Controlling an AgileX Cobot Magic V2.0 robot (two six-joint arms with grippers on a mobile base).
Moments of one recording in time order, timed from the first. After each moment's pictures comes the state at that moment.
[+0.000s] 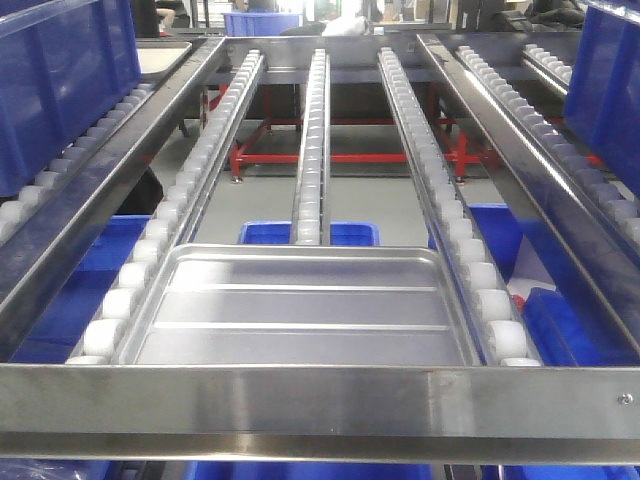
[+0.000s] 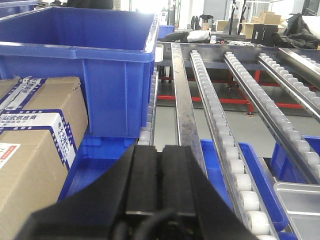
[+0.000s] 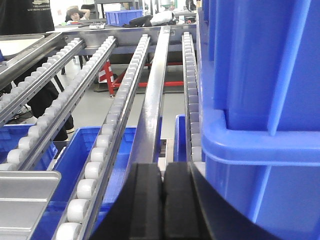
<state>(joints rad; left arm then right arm) -0.06 -0.01 0.03 0.00 -0.04 0.01 0.00 -0.01 0.03 0.02 0.04 0.10</state>
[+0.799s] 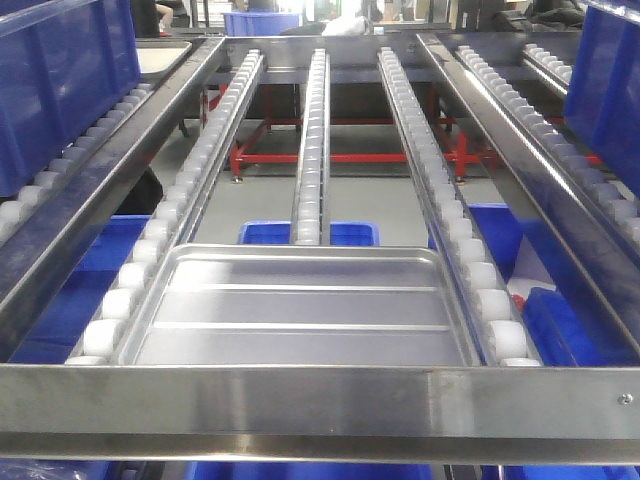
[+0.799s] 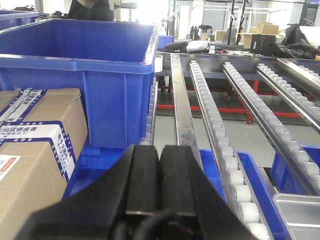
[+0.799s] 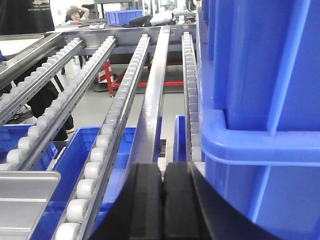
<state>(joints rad) -0.06 -0.01 0.03 0.00 -0.08 0.01 0.00 -0.01 0.03 0.02 0.03 0.10</state>
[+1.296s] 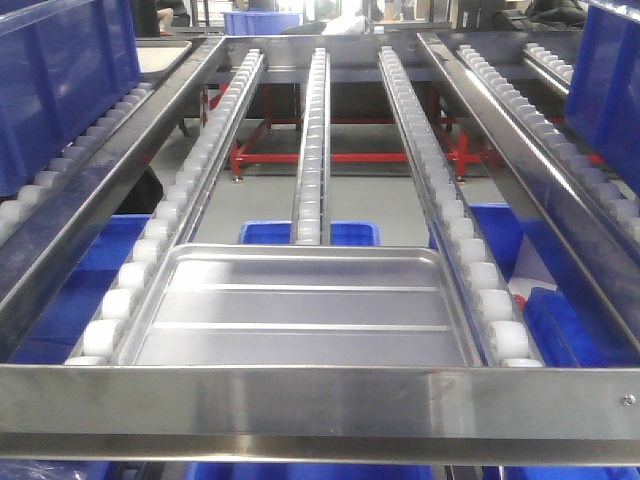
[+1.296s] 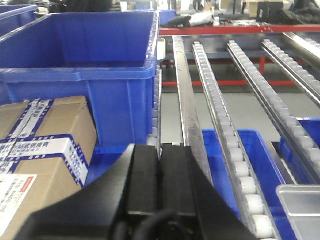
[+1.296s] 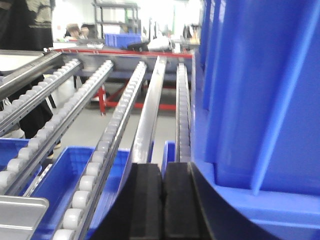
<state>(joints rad) -0.09 0.12 -0.23 0.09 0.18 0.01 0.00 -0.01 -0.09 -0.16 0.10 0.19</state>
